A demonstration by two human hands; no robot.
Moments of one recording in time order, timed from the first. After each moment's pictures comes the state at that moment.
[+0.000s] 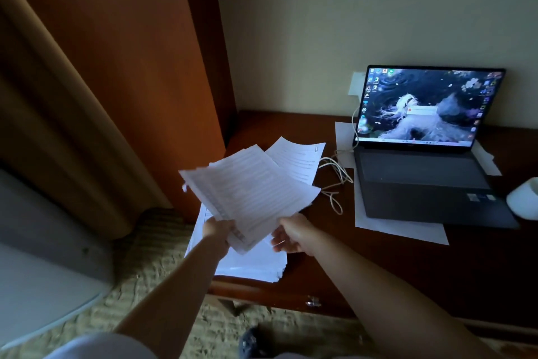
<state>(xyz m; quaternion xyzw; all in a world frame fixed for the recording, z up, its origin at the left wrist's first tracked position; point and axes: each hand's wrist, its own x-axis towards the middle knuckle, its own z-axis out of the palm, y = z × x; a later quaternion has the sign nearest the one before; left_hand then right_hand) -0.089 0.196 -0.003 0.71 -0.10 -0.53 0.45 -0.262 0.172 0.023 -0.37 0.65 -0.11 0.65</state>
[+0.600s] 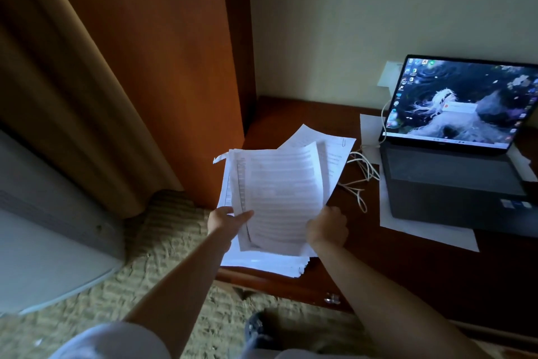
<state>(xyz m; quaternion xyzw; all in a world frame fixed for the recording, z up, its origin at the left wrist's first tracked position) -0.052 0.199 -0.022 0.79 -0.24 -0.44 0.36 -0.250 0.171 -0.016 -0.57 0.80 -0.04 0.21</state>
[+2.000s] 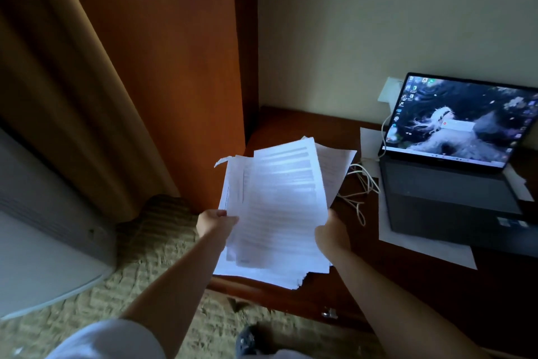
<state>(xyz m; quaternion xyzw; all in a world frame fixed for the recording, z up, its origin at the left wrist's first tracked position) -0.041 0.191 -0.013 0.83 -0.19 -0.38 0.36 -0.267 0.160 -0.018 -0.52 0.74 -0.17 0.39</state>
